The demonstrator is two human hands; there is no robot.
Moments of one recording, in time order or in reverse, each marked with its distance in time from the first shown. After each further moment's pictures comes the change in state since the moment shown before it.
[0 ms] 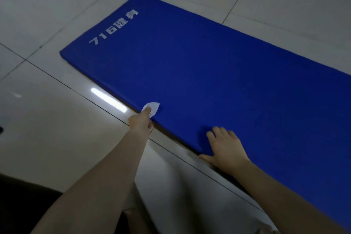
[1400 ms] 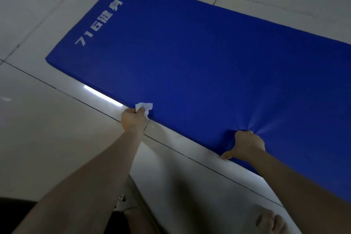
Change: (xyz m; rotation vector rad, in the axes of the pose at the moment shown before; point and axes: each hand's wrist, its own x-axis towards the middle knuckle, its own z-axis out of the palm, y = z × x) left_hand 0.039 -0.029 -0.001 0.317 0.075 0.341; right_hand -0.013 0.045 0.018 0.218 -0.492 0.580
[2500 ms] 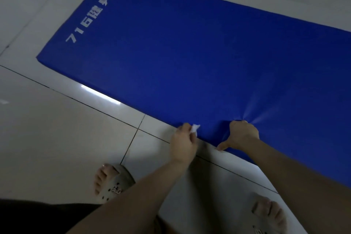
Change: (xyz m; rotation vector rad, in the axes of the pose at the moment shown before) left_hand -0.147 -0.058 0.060 0.553 -0.462 0.668; right_hand 0.005 0.003 0.001 0.012 0.027 -0.039
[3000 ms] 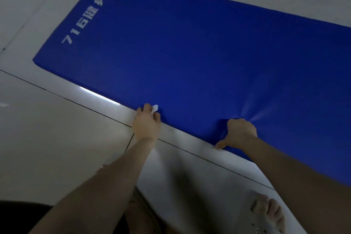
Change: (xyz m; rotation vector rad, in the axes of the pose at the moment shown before) left_hand 0.064 -0.060 -0.069 0.300 0.307 -0.143; right_hand 0.000 -0.001 0.000 -0.013 0.002 -0.013
